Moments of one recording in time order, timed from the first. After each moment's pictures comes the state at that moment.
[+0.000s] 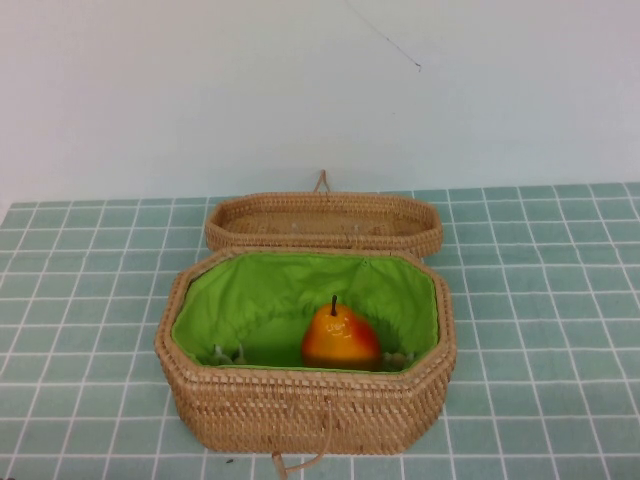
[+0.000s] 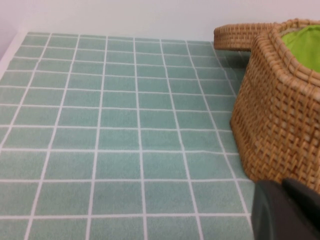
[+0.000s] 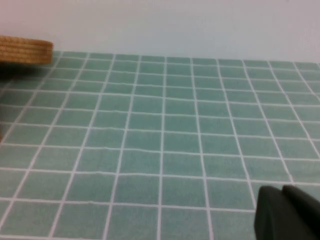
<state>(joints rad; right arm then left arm) 0.02 -0.01 0.00 -0.05 0.31 -0.03 -0.07 -0.03 0.04 -0.21 0.30 0.01</state>
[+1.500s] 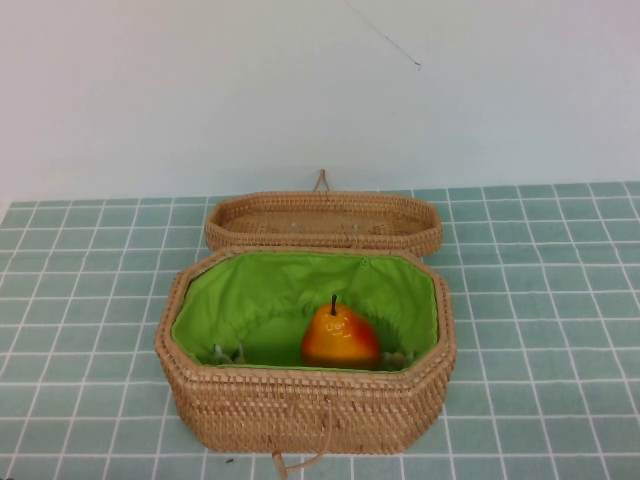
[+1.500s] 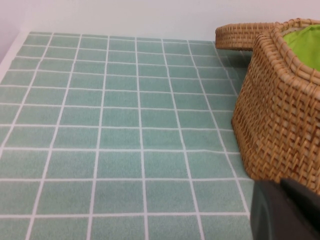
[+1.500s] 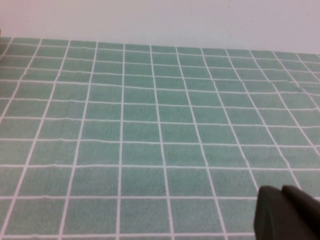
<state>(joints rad) -0.08 -0.01 0.00 -0.11 0.34 -0.02 -0.07 -0.03 0.04 -0.21 0.30 0.01</state>
